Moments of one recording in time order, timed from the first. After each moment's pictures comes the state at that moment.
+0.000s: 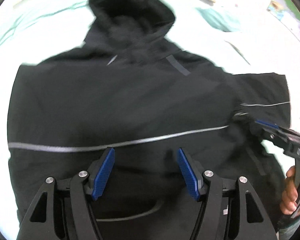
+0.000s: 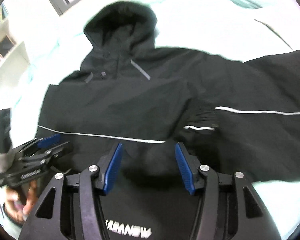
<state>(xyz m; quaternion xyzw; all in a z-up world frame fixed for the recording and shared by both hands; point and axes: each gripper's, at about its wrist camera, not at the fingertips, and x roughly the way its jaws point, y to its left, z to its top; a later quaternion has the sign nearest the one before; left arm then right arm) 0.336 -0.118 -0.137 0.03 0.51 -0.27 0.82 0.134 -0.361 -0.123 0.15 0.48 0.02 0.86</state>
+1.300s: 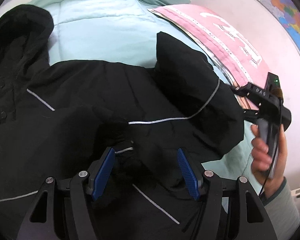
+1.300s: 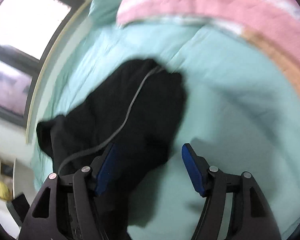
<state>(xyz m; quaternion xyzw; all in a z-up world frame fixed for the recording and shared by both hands) 0.307 -0.333 -0.124 0.06 0.55 -0.39 0.74 0.106 -0.666 -0.168 0.45 0.39 -0.15 0.79</state>
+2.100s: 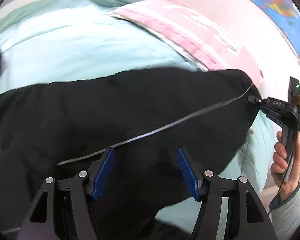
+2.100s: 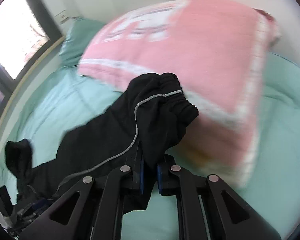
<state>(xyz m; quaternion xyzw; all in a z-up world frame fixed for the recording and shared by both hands) 0.294 -0.435 -0.156 0.08 0.49 -0.48 0.72 -0.022 -0.731 -0.114 0.34 0.36 -0.32 0.81</state>
